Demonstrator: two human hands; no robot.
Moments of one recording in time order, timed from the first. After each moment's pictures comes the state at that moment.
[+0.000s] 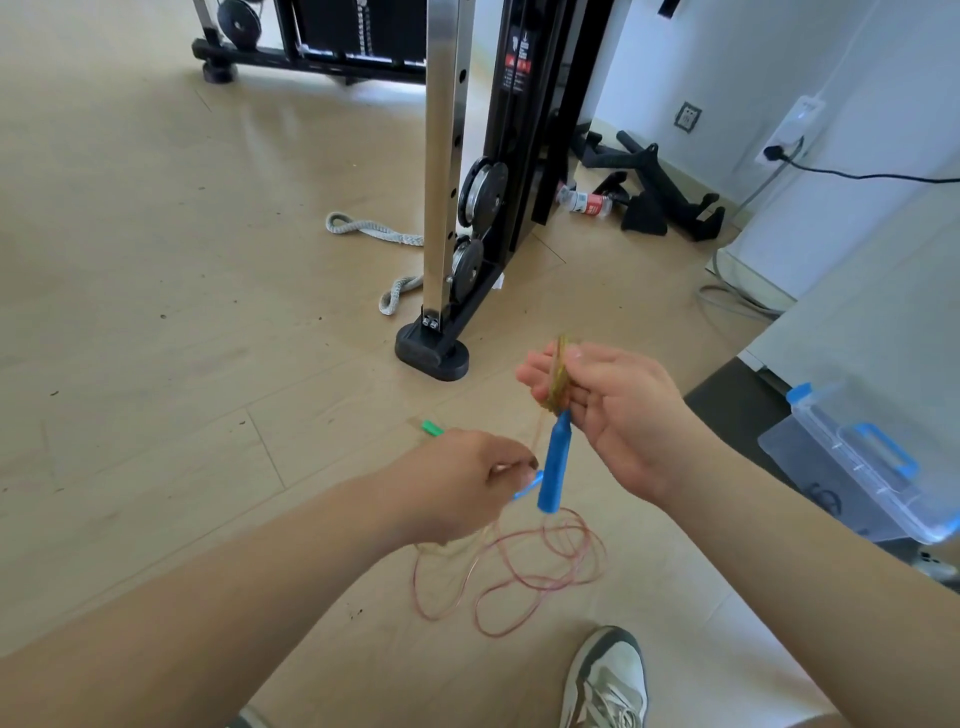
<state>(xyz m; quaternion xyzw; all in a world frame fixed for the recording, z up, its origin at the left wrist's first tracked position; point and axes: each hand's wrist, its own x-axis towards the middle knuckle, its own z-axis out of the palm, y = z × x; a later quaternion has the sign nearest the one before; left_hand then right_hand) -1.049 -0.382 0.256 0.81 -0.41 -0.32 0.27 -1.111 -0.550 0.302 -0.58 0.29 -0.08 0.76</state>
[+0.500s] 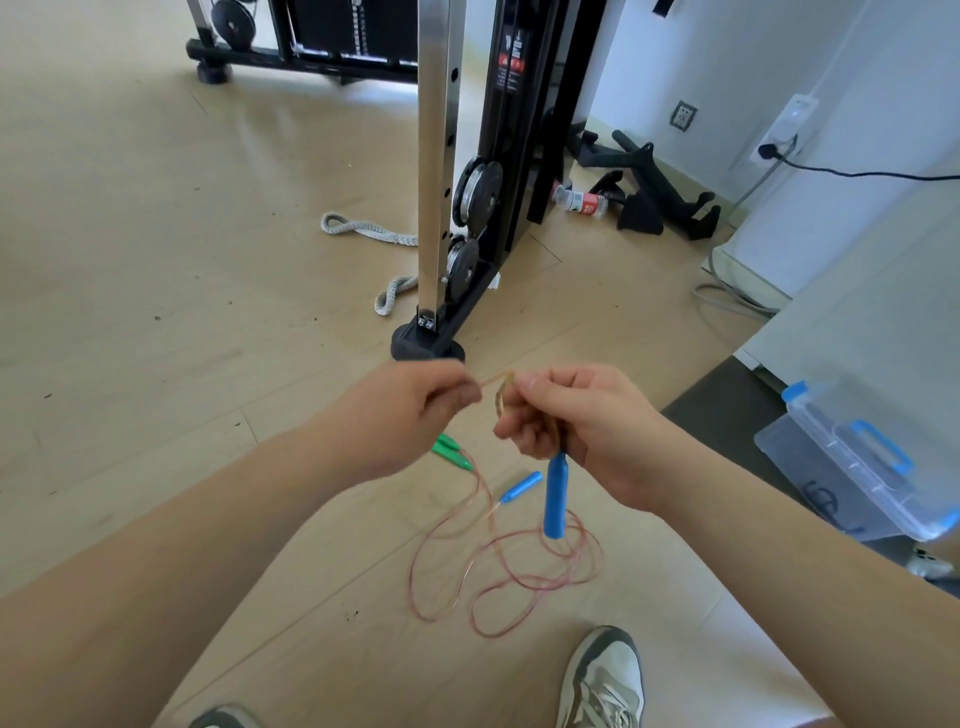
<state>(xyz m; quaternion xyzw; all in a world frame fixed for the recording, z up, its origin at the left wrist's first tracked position) -1.001 -0.367 0.270 0.84 -0.38 -0.16 0.35 -1.120 -0.543 0.308 -0.69 0.20 0.07 0.70</state>
